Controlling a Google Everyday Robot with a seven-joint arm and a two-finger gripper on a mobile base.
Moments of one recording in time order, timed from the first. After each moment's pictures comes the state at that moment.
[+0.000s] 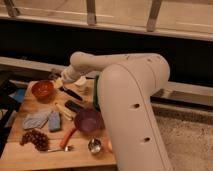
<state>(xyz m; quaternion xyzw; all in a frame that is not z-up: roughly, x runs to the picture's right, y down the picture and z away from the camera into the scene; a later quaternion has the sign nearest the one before) -0.240 -0.034 0.842 -0.36 -0.18 0.50 0.77</state>
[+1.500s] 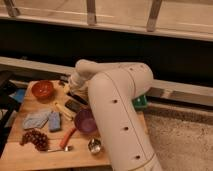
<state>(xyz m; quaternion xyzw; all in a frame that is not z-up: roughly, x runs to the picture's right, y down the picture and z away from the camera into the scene) -0.220 -0.002 0.933 -0.38 -0.12 0.52 0.76</state>
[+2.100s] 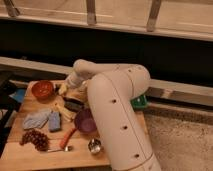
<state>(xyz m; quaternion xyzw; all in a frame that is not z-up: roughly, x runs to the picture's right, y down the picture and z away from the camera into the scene) -0.240 0.000 0.925 -0.39 -0.14 0.51 0.76</state>
